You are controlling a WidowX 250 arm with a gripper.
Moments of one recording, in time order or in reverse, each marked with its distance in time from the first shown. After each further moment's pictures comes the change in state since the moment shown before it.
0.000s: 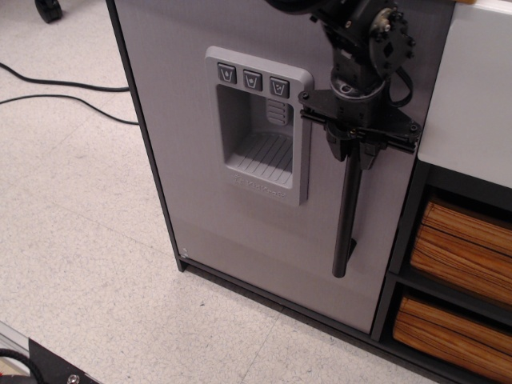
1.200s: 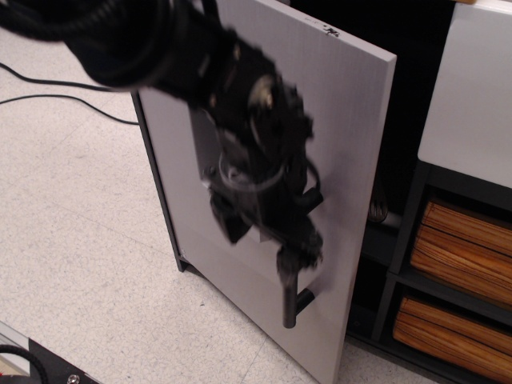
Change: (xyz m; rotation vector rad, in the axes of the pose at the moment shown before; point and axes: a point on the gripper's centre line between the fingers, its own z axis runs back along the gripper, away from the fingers) arm -0.125 0.018 0.040 -0.019 0.188 -0.236
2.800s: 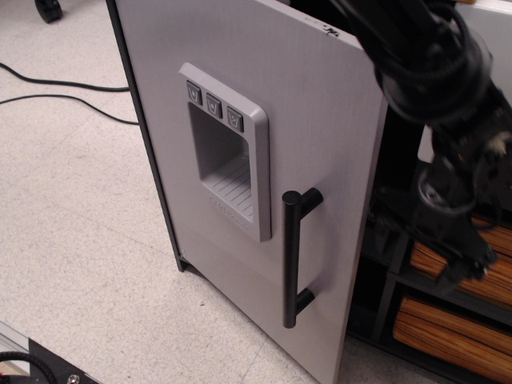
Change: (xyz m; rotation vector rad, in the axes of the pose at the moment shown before) arm 0.096 -0.068 -0.056 0.026 0.030 0.034
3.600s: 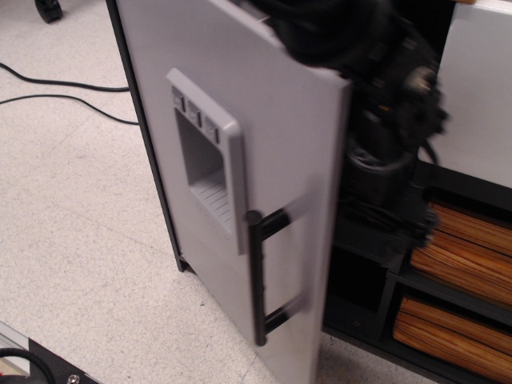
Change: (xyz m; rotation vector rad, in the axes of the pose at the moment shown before) arm -0.035 0.047 0.046 -0.033 0.000 0.069
